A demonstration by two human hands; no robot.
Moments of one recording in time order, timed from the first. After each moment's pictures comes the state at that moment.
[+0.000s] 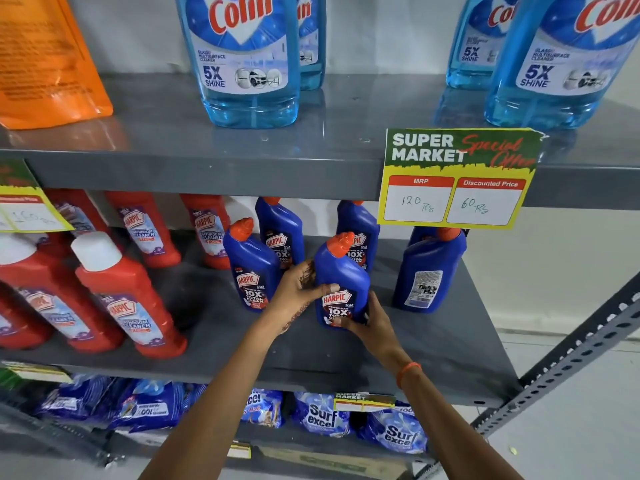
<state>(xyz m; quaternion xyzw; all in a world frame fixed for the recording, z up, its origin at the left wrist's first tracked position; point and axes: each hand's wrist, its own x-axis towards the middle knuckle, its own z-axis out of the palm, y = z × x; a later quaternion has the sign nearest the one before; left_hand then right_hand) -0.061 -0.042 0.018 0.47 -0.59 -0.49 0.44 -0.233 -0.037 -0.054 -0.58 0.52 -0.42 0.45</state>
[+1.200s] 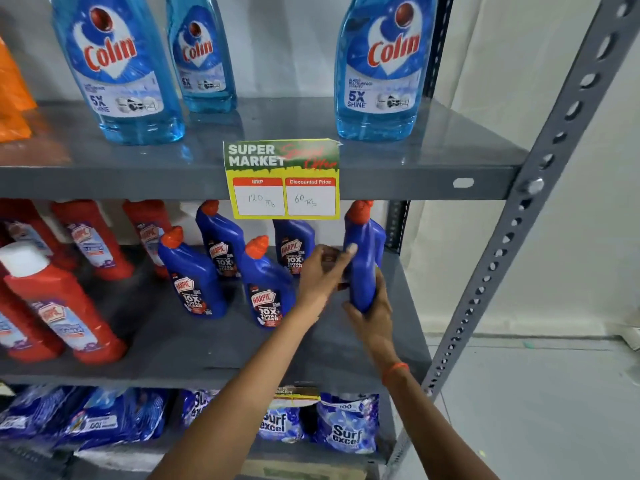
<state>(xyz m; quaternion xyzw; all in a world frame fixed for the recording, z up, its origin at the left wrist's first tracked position) -0.242 -0.046 0.048 0.49 -0.50 -0.45 0.56 -0.340 -0.008 -0.009 -0.53 0.56 -0.56 0.31</state>
